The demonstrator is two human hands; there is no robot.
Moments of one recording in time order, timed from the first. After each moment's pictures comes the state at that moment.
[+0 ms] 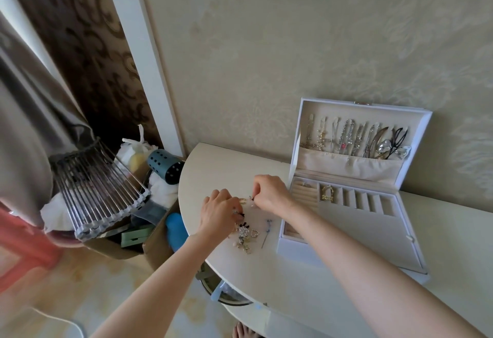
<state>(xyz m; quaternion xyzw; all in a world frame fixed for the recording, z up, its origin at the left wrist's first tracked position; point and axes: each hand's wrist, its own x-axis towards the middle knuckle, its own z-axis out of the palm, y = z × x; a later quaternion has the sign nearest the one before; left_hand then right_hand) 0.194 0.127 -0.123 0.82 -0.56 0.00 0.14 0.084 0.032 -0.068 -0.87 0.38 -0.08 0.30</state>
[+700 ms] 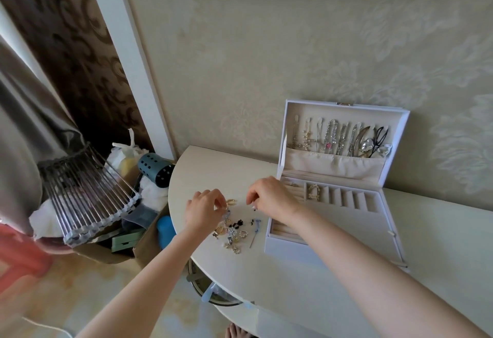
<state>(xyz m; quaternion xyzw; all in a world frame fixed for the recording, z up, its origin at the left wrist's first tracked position) 0.198 0.125 -0.113 0.85 -0.48 -0.04 0.22 0.051 0.031 -0.058 -0.93 0.29 -0.09 0.23</state>
